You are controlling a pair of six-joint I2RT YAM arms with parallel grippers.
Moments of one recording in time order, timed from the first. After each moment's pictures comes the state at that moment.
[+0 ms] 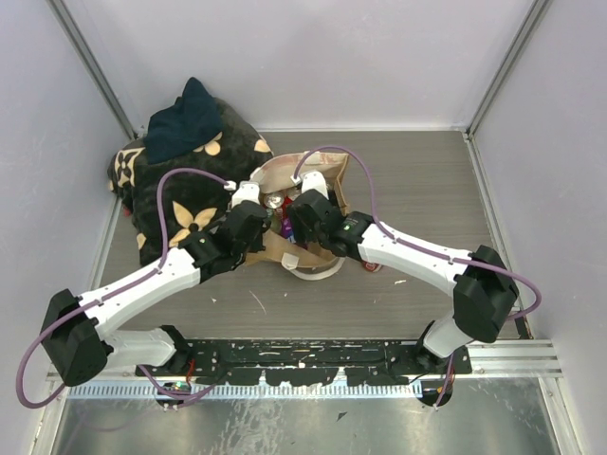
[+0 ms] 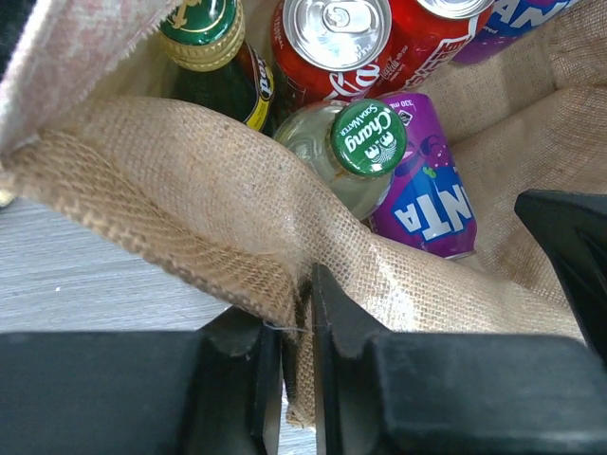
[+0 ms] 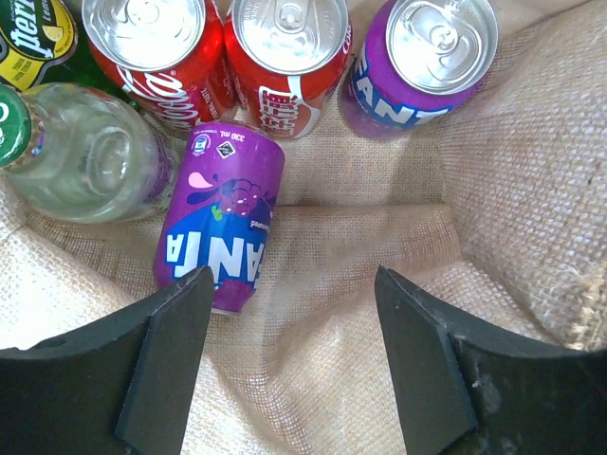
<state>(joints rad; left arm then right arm) -0.83 1.22 0.92 -0.44 -0.49 -0.52 0.90 1.54 1.17 -0.38 0.48 0.33</state>
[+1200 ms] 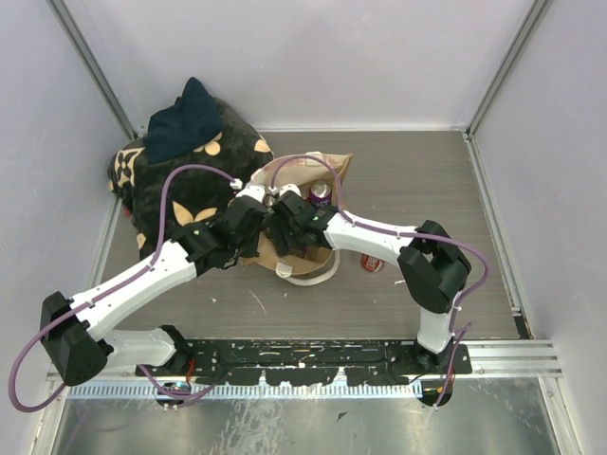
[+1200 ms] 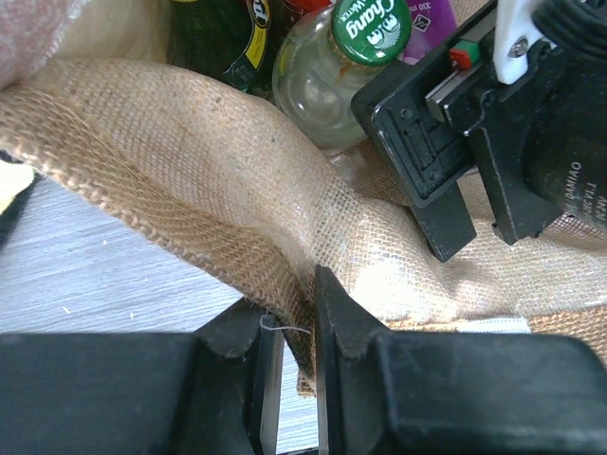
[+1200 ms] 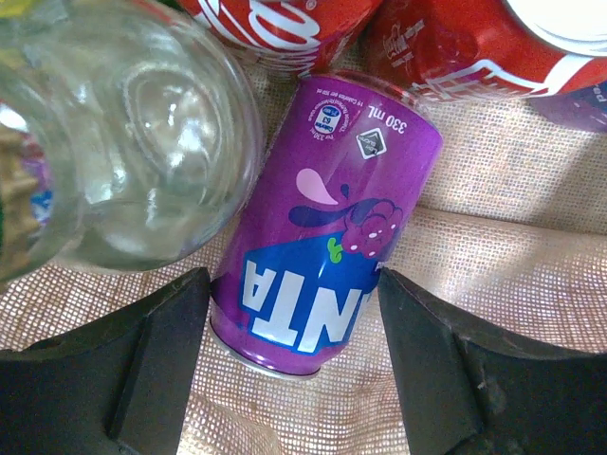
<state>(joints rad) -0.83 1.23 1.05 -0.71 -0.40 -0.43 0.89 1.83 1.30 -0.41 0.22 0.35</state>
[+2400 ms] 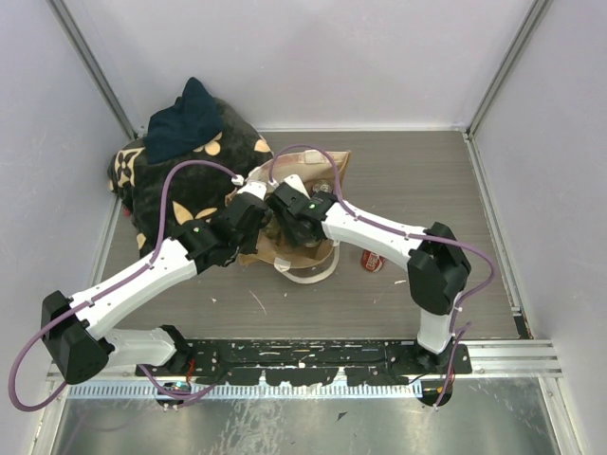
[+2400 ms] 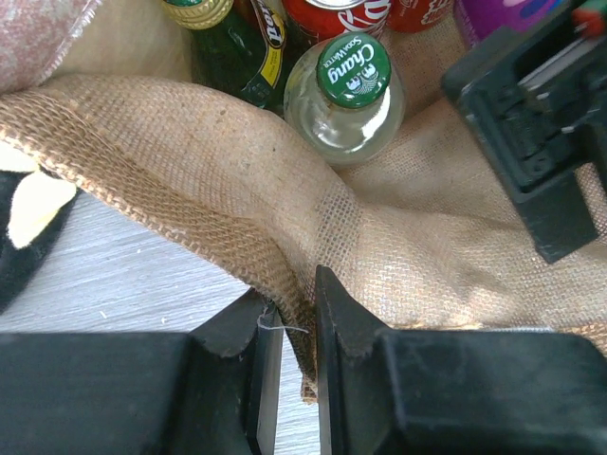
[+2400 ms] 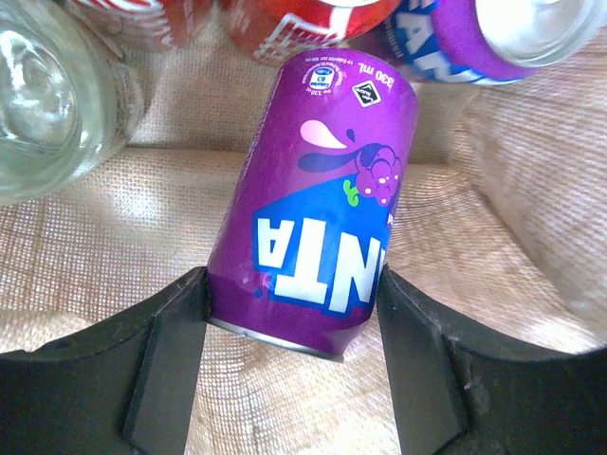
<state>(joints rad) -0.83 1.24 1.09 -0.73 -0.45 -0.37 0.90 1.84 1.51 -0.78 0.45 0.34</state>
